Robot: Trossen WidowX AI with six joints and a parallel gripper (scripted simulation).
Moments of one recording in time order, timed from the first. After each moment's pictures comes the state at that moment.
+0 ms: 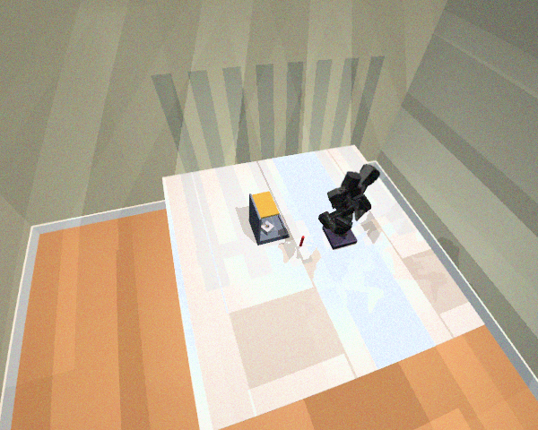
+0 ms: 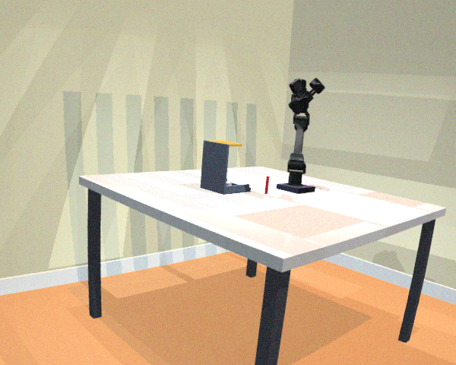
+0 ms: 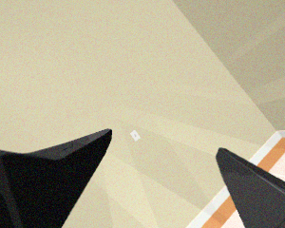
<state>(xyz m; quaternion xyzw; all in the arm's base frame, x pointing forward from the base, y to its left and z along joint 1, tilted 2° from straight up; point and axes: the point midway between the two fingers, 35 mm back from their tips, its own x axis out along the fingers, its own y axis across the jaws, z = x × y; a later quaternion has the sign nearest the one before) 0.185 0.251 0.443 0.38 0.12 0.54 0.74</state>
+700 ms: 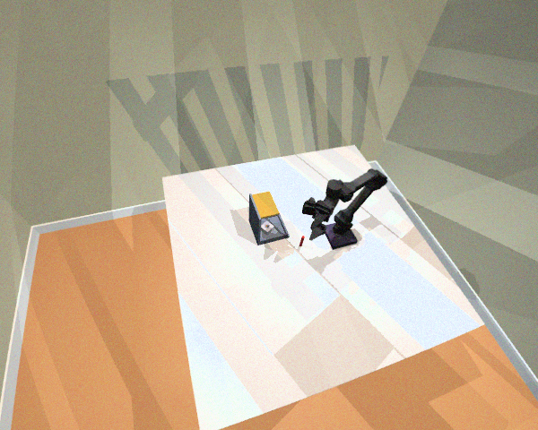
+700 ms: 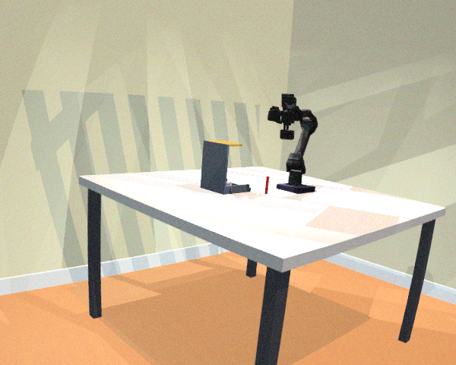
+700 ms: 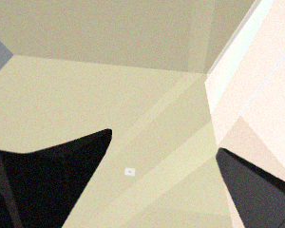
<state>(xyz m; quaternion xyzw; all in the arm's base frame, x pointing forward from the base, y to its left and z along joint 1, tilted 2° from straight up) 0.247 0.187 0.324 0.63 0.33 0.26 0.65</state>
